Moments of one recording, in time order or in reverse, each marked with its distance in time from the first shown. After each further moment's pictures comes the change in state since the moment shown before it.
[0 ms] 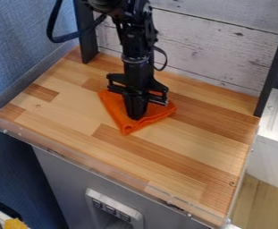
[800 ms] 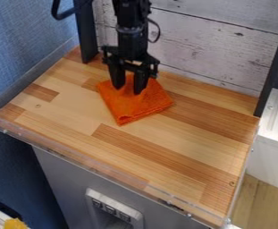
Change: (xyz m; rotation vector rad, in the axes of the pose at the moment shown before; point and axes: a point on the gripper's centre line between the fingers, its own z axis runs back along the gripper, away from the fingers) arm 0.031 0.026 0.029 0.029 0.013 -0.044
